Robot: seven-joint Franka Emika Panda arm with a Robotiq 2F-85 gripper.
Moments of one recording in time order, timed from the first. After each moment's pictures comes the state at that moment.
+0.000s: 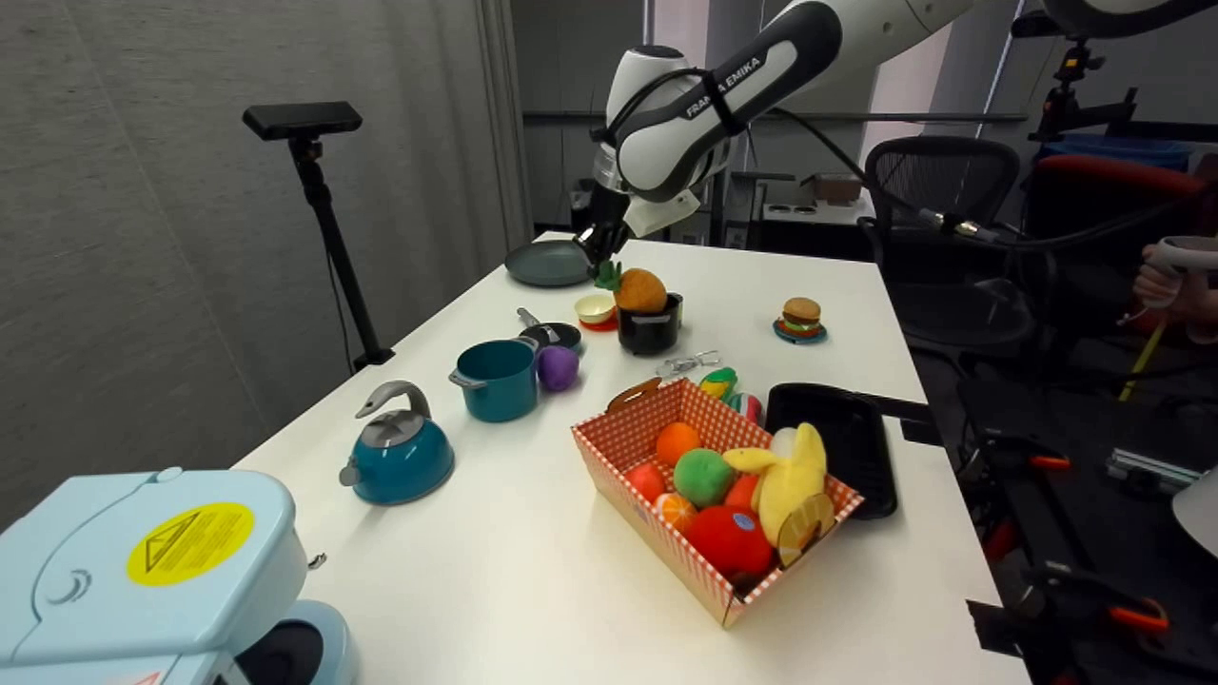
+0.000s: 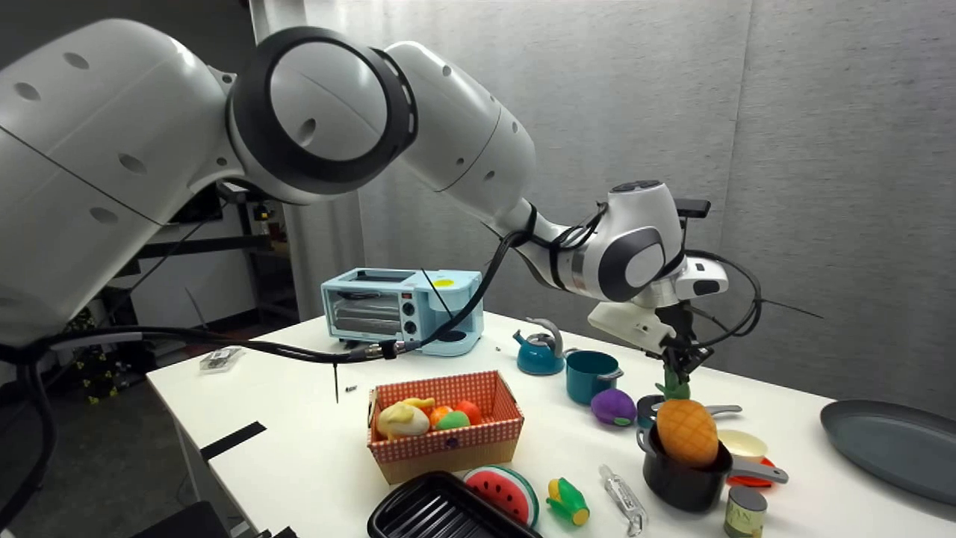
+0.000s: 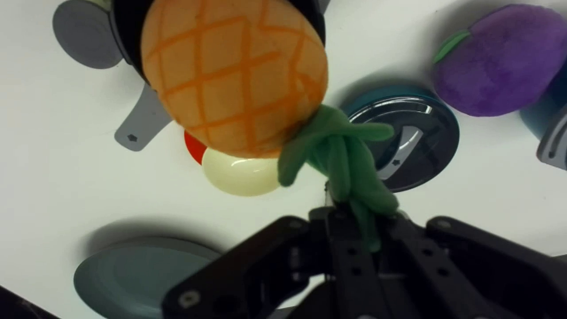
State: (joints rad) arm -0.17 0.82 -0.15 -1.40 0.05 2.58 0.10
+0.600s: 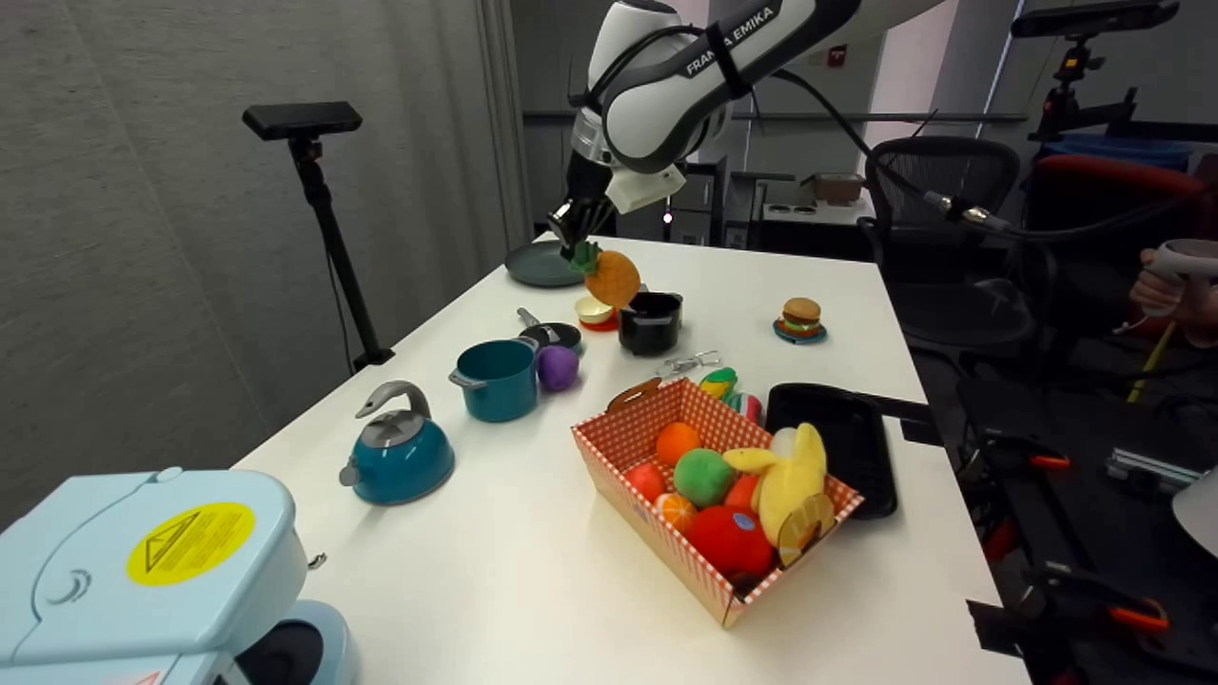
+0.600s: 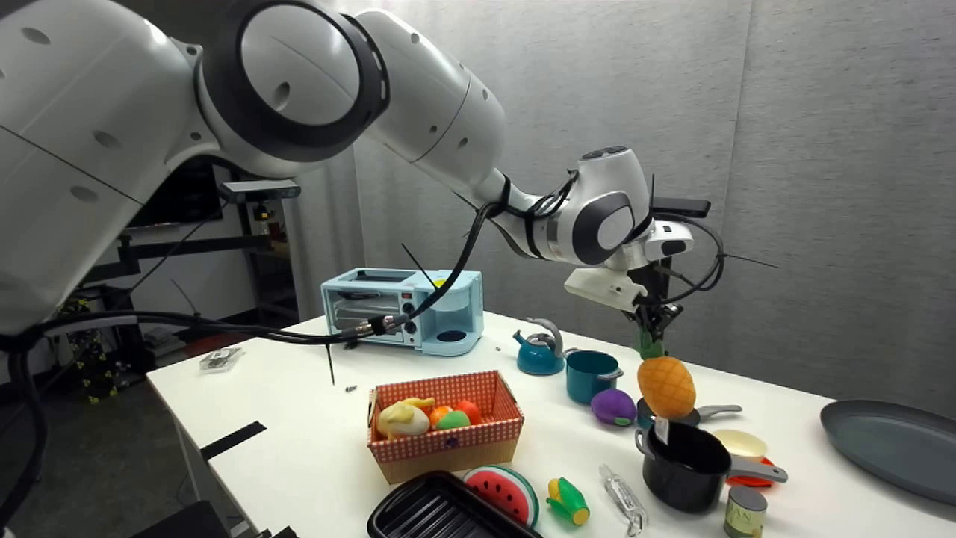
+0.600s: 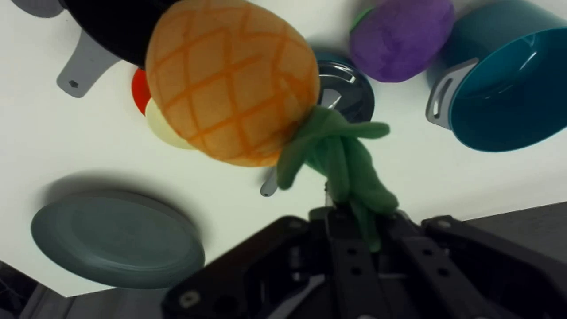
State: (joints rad) arm -0.10 0.74 -0.14 -1.42 0.04 2.58 0.10
